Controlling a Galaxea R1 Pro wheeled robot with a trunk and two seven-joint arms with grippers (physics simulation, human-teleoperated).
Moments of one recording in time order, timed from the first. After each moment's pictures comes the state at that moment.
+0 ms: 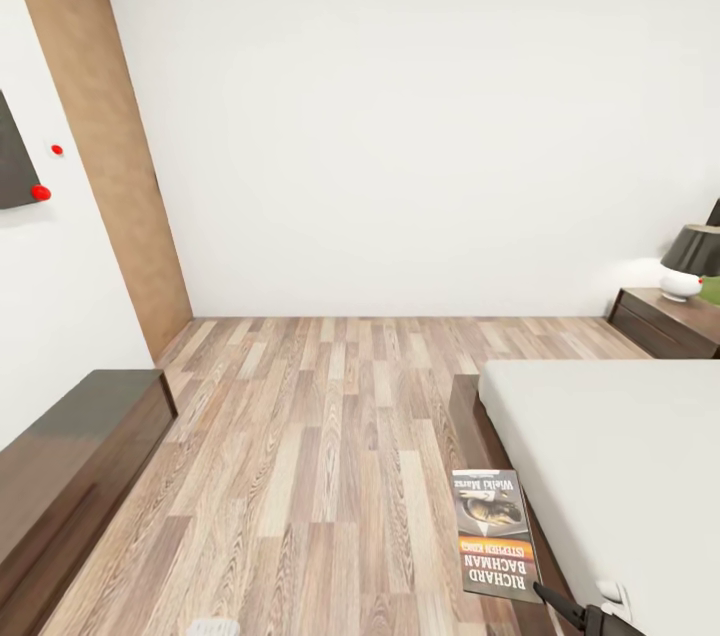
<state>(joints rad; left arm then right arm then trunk) -0.41 0.12 -0.03 -0.04 0.16 -0.14 -0.53 -0.33 -0.43 0.27 -0.24 -0.89 0.04 1.25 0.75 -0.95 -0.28</state>
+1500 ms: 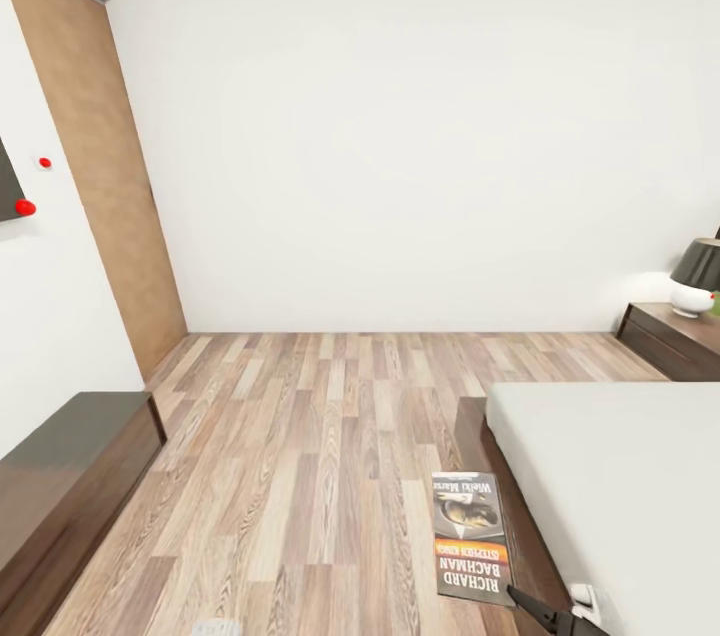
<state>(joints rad) -0.41 0.12 -0.03 -0.04 0.16 -0.15 -0.53 -0.33 -0.35 0.28 -0.23 -0.89 0.04 1.25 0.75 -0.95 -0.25</state>
